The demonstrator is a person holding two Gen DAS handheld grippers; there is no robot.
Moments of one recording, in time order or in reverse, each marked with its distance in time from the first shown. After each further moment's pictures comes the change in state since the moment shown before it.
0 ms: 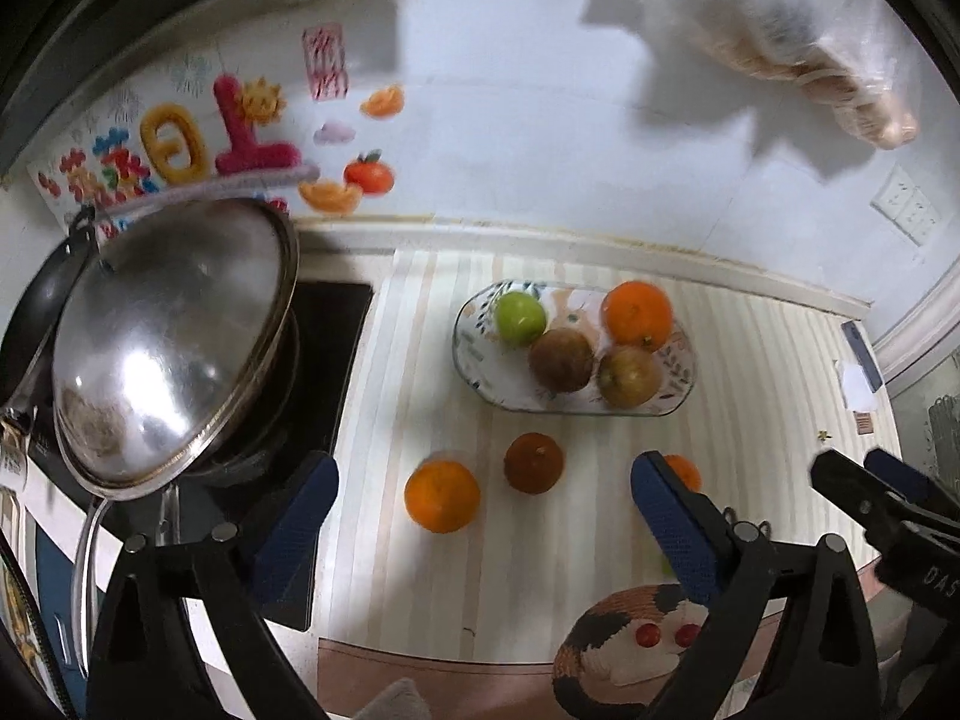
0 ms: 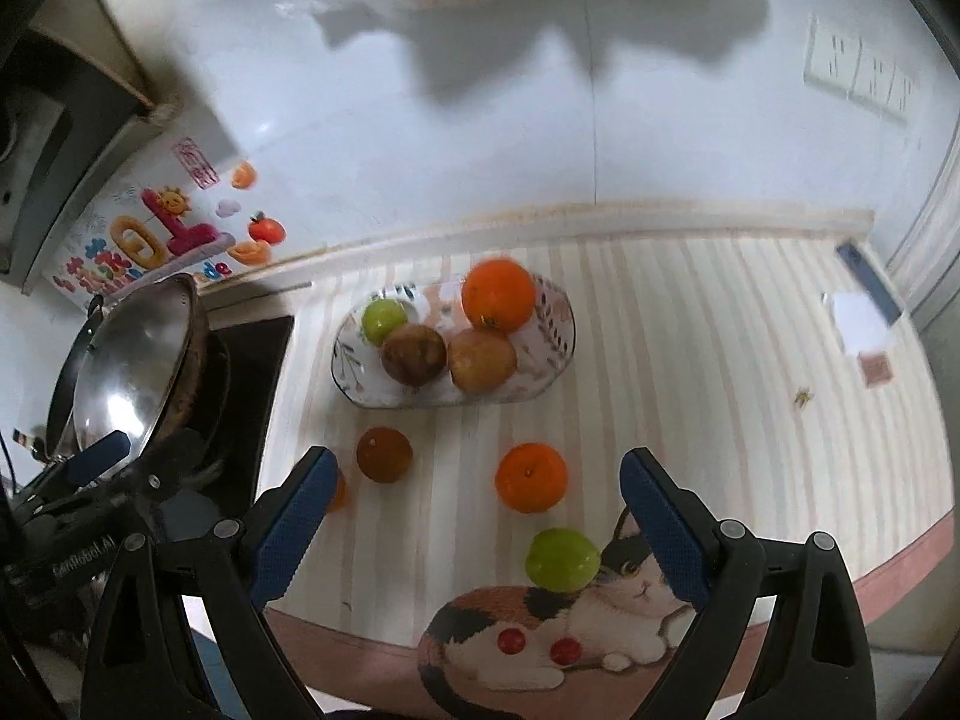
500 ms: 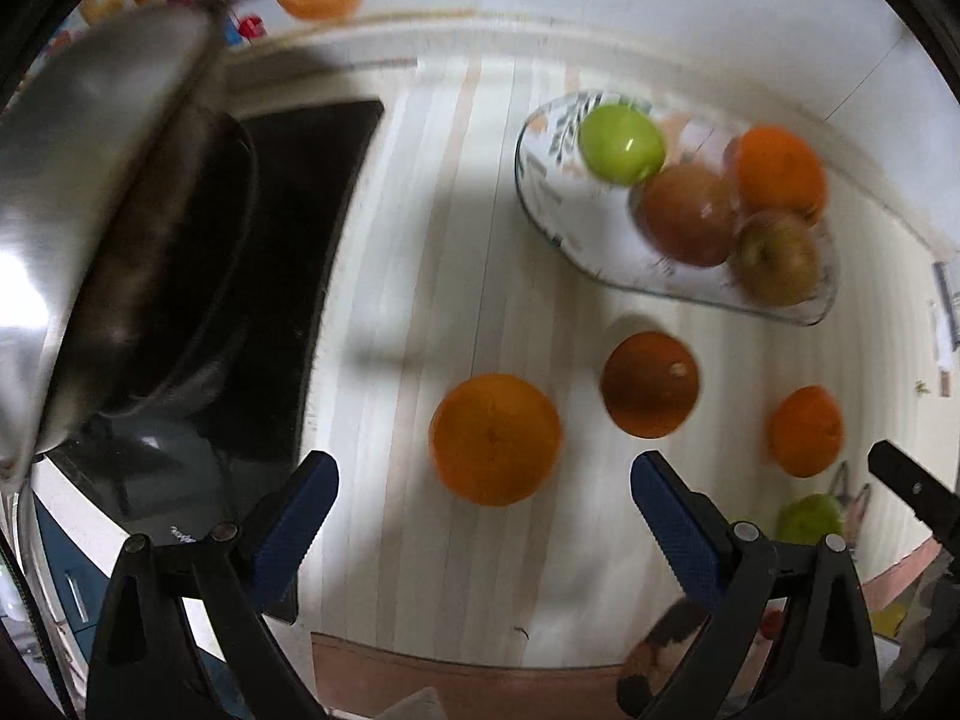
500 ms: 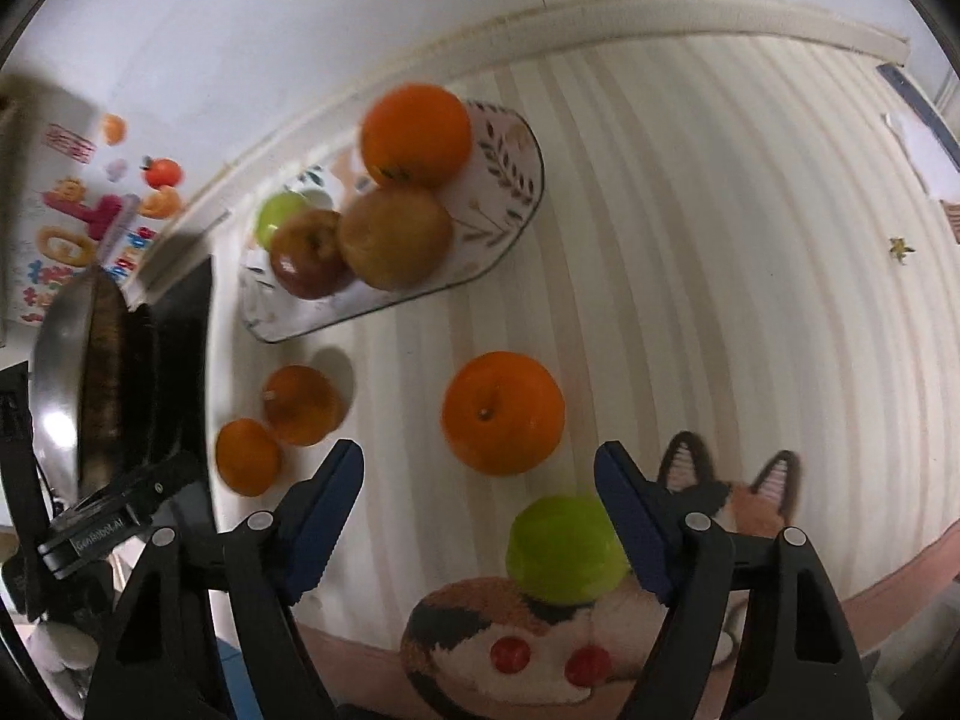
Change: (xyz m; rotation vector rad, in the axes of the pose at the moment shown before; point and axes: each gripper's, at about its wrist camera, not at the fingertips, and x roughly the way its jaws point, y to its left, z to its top) left arm 0.152 0.023 -0.023 -0.020 0.349 0.077; right arm 0.151 -0.063 -0.024 0.174 0.267 0.065
